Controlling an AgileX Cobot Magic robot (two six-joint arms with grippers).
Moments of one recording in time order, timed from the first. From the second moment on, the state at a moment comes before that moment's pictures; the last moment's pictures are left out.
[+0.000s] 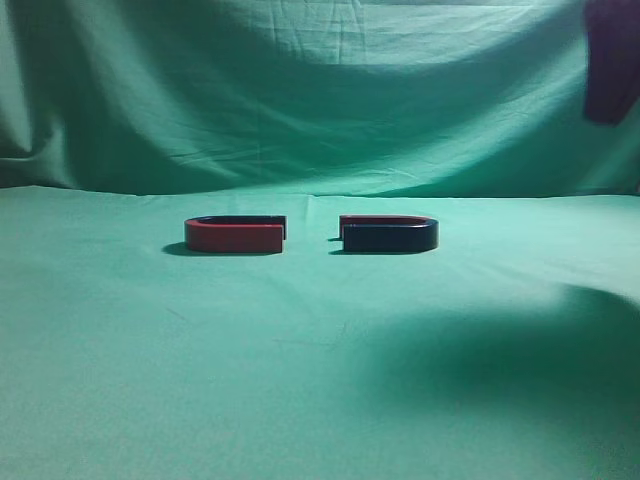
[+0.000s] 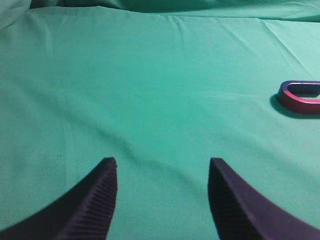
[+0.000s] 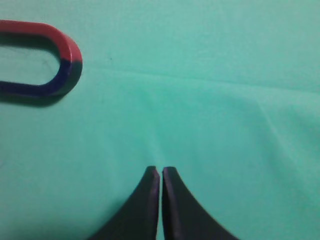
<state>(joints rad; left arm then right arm) -0.01 -0.01 0.02 -0.01 0.35 -0.03 0.23 1.61 -1.15 0.13 0.88 -0.01</state>
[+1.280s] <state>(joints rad) -0.01 -0.01 0.02 -0.01 0.35 -0.03 0.42 2.10 -1.55 0.15 0.84 0.02</state>
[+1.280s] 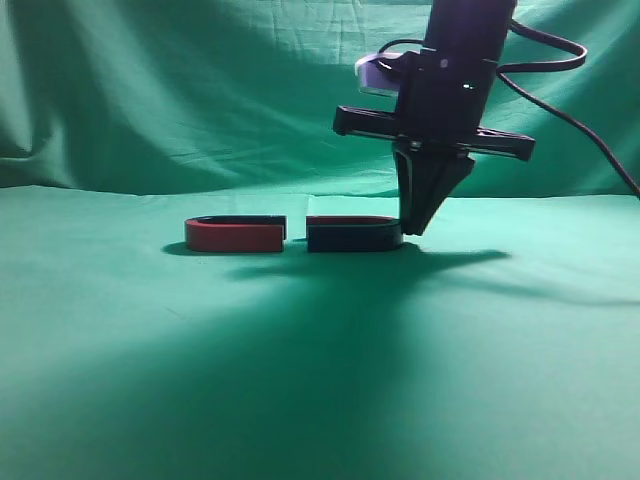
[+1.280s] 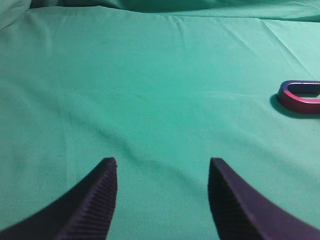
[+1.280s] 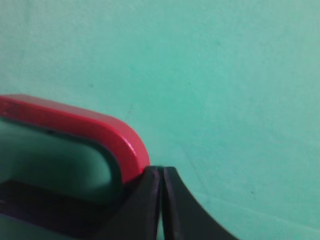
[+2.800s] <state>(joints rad) -0.01 -0.01 0.02 -0.01 0.35 -0.03 0.46 1.44 -1.73 0.05 1.26 0.17</state>
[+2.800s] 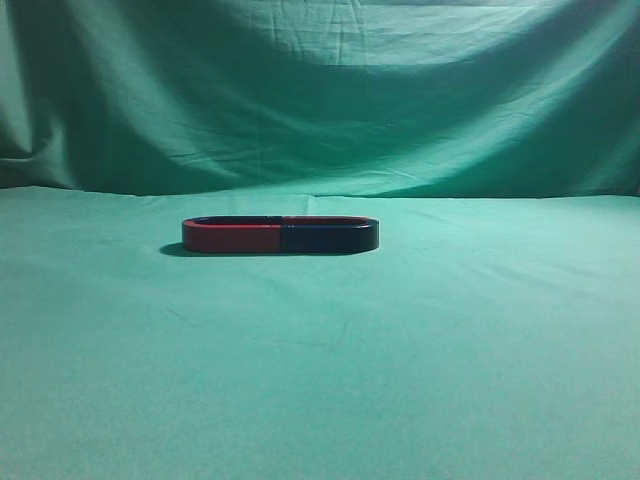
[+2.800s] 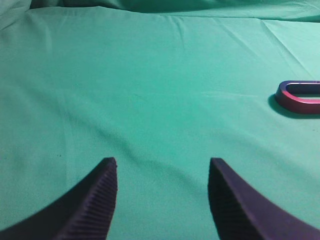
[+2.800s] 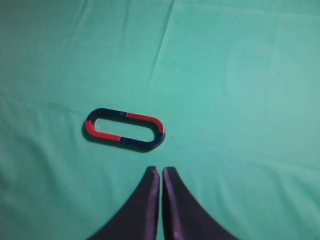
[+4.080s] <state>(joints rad) -0.01 -0.01 0.02 -0.01 0.35 -0.03 0.46 0.19 -0.71 -0.01 1.01 0.13</state>
